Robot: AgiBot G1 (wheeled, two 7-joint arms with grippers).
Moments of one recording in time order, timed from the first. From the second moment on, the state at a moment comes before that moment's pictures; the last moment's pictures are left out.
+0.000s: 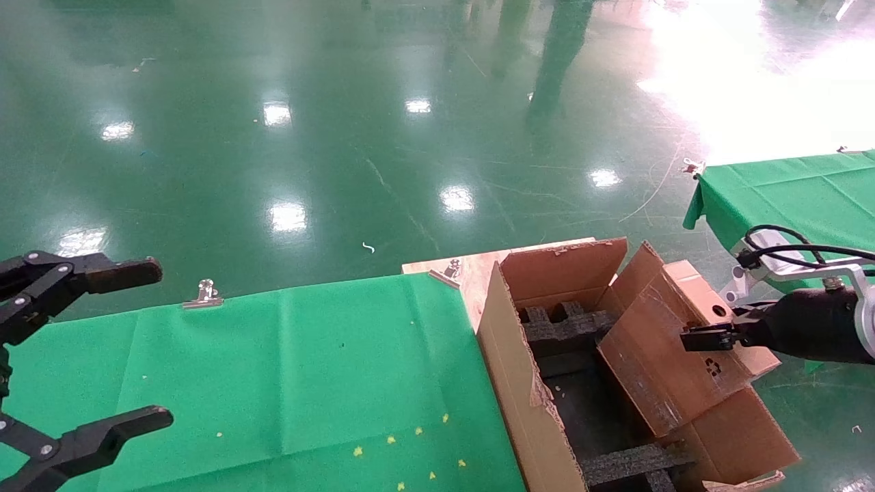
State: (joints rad) left arm -1.09 0.58 0.35 -1.25 0.67 1.46 -0.14; right arm 2.20 -0.16 -1.99 1.34 -1.52 -0.78 1.32
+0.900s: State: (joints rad) left arm -1.09 0.58 0.35 -1.25 0.67 1.46 -0.14; right arm 2.10 -0.31 -2.06 1.35 -1.74 -0.73 1.69
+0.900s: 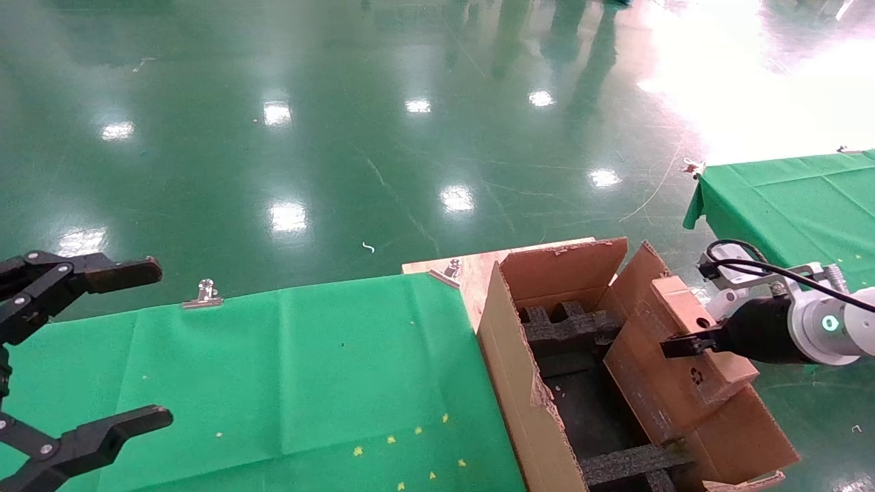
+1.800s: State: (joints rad) left arm -1.09 0.58 0.35 -1.25 0.67 1.46 -0.14; right arm 1.98 -0.38 -2.09 1.35 -2.02 -0.60 1.97
